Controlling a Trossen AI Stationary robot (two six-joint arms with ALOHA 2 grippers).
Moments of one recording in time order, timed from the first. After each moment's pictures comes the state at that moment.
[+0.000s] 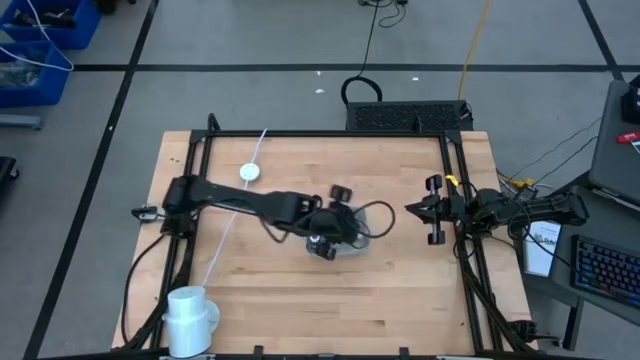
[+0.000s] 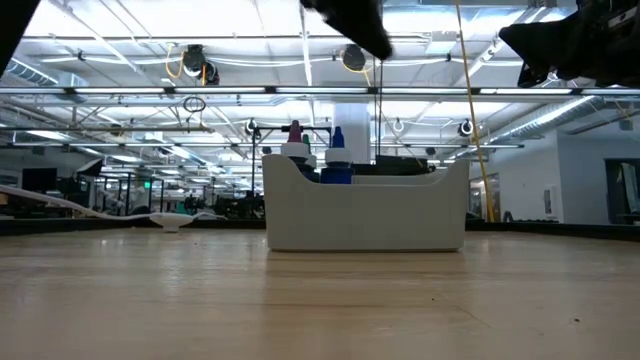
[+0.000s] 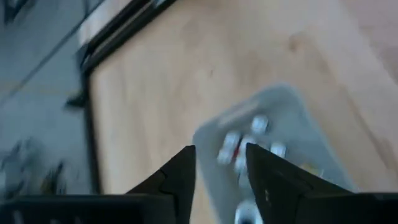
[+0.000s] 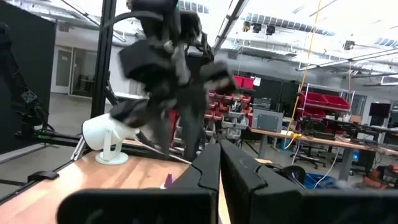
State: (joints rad) left arm -0.16 2.01 1.89 -0.76 -0.35 0.43; right arm 0.08 0.18 0.02 0.43 0.05 -0.17
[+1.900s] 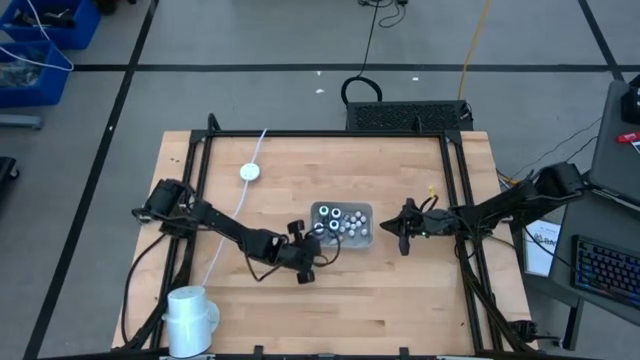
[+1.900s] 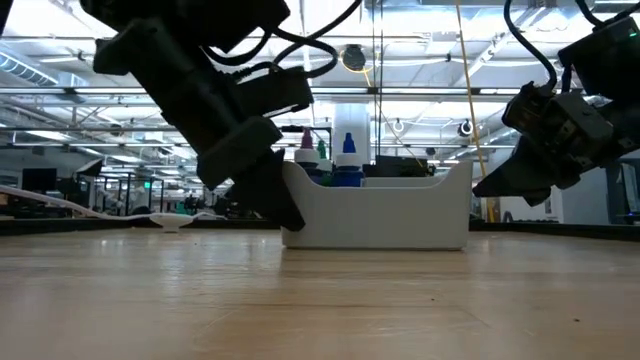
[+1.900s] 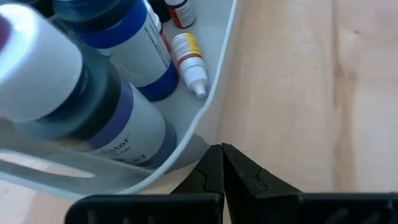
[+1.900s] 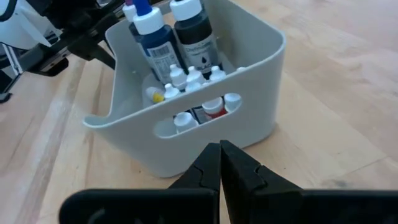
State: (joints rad) left arm -0.32 1.89 1.00 -0.02 -0.43 -0.32; right arm 0.18 1.14 0.01 0.70 0.29 0.47
